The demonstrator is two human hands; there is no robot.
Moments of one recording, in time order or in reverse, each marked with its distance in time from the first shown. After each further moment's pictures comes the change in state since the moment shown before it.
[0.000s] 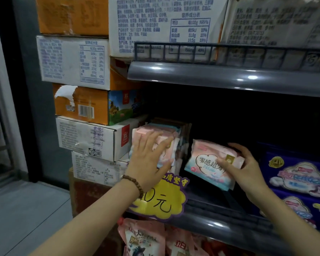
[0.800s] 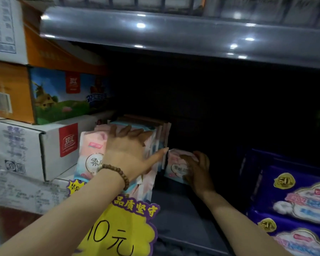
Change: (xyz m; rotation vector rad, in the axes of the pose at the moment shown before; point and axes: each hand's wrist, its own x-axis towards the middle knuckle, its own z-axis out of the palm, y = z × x) left_hand 0.086 0.013 0.055 0.316 -0.318 -0.184; right_hand 0.117 0.145 0.035 -0.807 -0.169 -0.336
